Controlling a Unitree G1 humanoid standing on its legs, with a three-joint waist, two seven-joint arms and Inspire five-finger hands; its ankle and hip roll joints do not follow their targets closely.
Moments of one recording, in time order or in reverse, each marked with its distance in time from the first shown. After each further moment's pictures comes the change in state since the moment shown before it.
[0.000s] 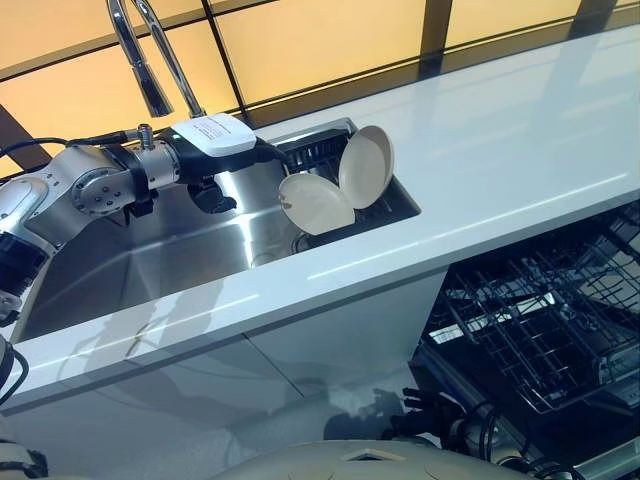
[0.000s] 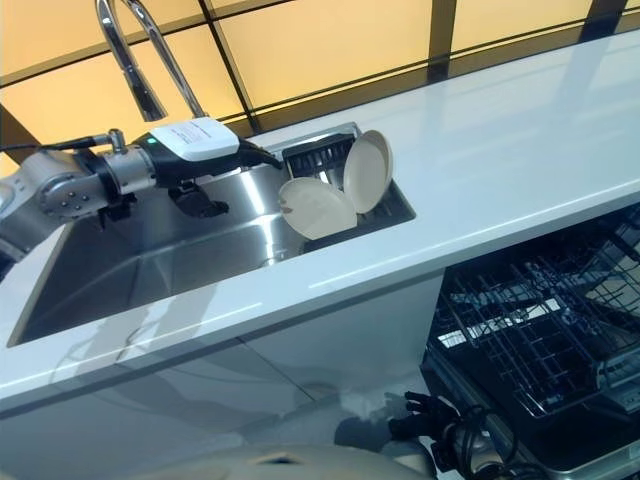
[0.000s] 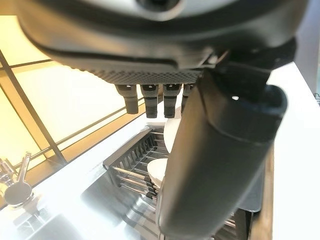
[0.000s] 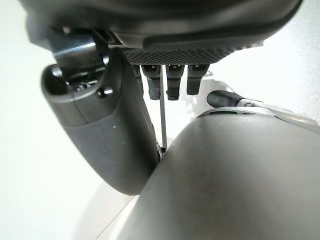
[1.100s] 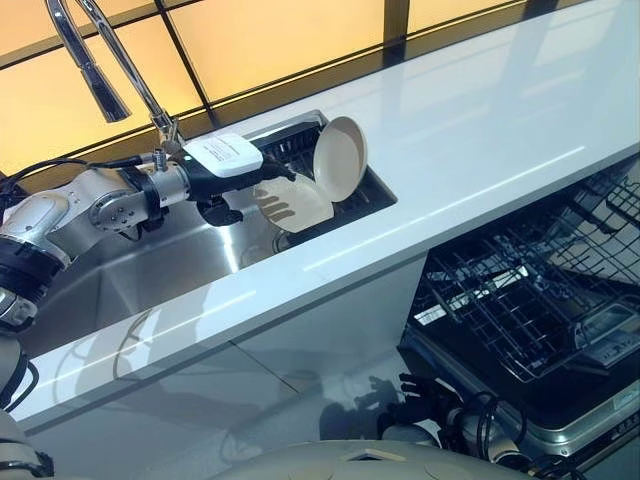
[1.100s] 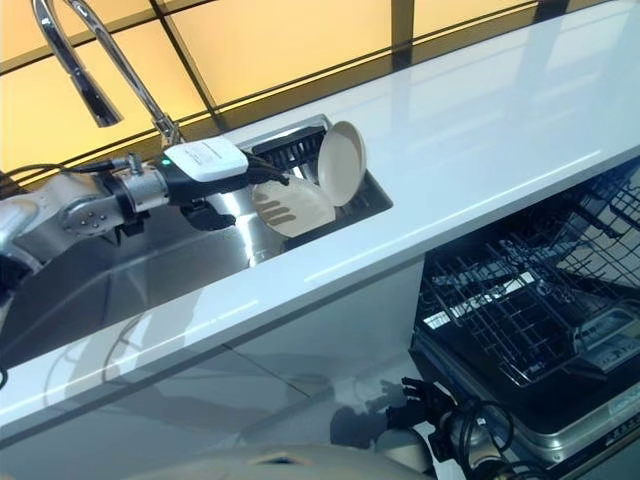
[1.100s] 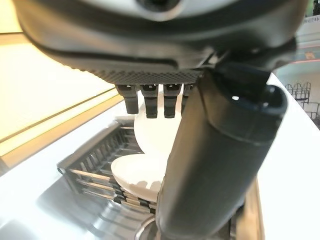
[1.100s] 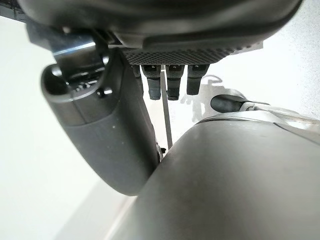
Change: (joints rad) left arm 0.047 -0.025 -0.046 0.019 0.088 -0.059 0.084; right arm 0.001 -0.001 -0.008 -0.062 -0.016 -0.008 -0.024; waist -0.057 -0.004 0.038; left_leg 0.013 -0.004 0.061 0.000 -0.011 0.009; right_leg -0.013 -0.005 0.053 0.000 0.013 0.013
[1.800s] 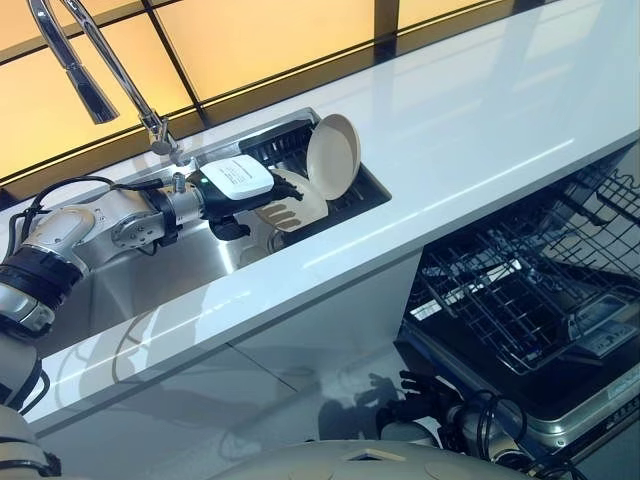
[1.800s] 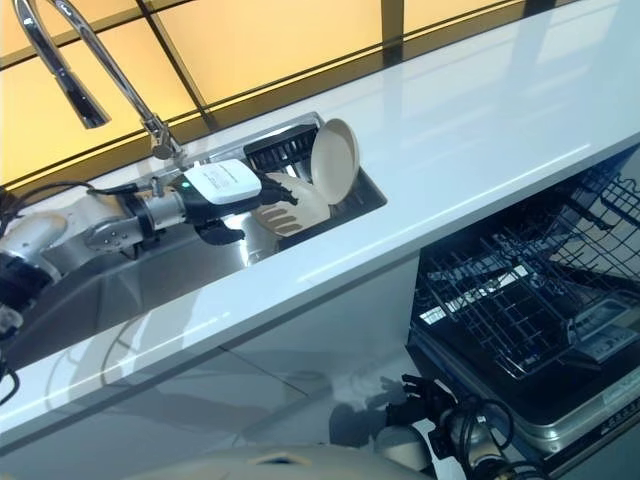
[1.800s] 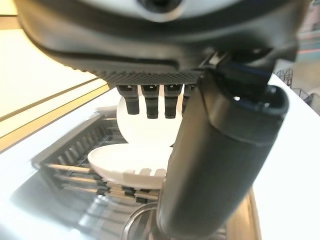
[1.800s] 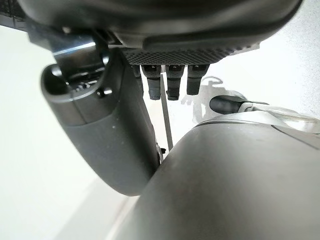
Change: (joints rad) left arm 0.020 -0.059 -0.059 0.031 0.132 -0.021 0.154; right arm -0.003 -0.001 -0.006 -0.007 0.001 -0.008 -0.003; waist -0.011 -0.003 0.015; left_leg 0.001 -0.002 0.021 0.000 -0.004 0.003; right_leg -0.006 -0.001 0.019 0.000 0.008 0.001
